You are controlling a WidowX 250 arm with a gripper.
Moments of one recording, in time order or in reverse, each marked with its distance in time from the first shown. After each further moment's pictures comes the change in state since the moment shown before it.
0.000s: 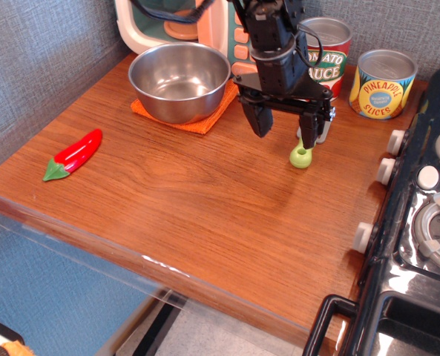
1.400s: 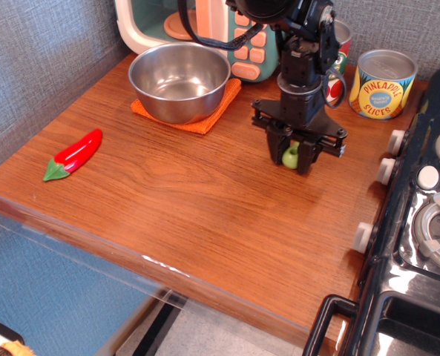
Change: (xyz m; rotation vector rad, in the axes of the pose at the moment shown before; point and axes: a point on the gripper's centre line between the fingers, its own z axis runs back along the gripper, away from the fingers) arm -0.011 -0.003 -0.034 0.149 0.113 -0.060
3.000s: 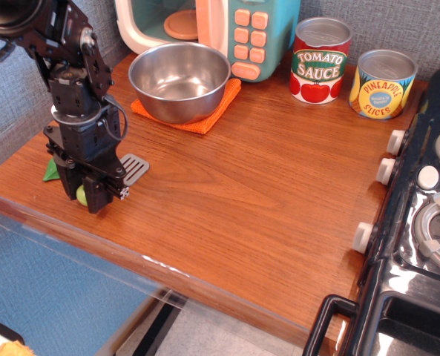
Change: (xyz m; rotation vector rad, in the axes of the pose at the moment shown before) arm -0.160 0.146 0.025 0.104 0.162 -0.024
